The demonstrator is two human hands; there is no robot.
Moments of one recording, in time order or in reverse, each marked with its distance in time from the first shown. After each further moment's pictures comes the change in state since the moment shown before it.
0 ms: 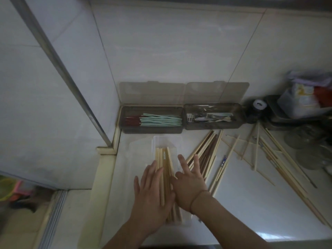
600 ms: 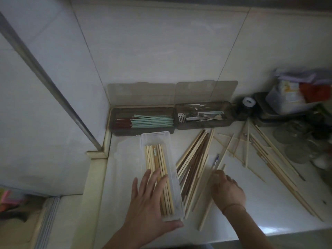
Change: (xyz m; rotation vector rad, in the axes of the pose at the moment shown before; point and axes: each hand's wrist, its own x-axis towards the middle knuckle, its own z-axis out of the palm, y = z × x) left_hand -0.005 0.004 -0.005 0.169 -0.170 0.183; right_hand -0.058 0.080 0.085 0.509 0.204 0.789
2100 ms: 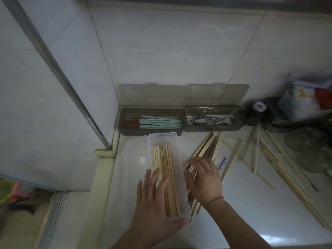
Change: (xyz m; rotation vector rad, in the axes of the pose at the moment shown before) left_hand -0.002 0.000 0.017 -0.098 0.191 -0.036; right_hand 0.013 -0.075 0.002 0.345 0.346 -0.557
